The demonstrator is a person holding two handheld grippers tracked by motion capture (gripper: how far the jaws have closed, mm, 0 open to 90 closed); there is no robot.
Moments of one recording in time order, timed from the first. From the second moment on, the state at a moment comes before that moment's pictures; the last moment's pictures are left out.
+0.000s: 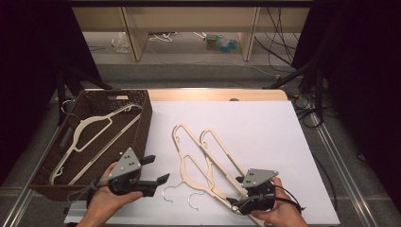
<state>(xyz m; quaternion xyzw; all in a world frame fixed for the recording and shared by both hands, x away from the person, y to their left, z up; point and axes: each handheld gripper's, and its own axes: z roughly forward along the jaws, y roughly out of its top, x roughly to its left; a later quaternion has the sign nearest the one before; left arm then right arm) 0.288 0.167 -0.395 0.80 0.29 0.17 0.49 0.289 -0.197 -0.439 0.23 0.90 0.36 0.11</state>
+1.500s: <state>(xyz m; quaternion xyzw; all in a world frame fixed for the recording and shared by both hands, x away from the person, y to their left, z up) 0.270 0.160 -0.430 0.81 0.27 0.17 0.49 0.289 -0.141 -0.465 0.20 0.94 0.28 0.07</state>
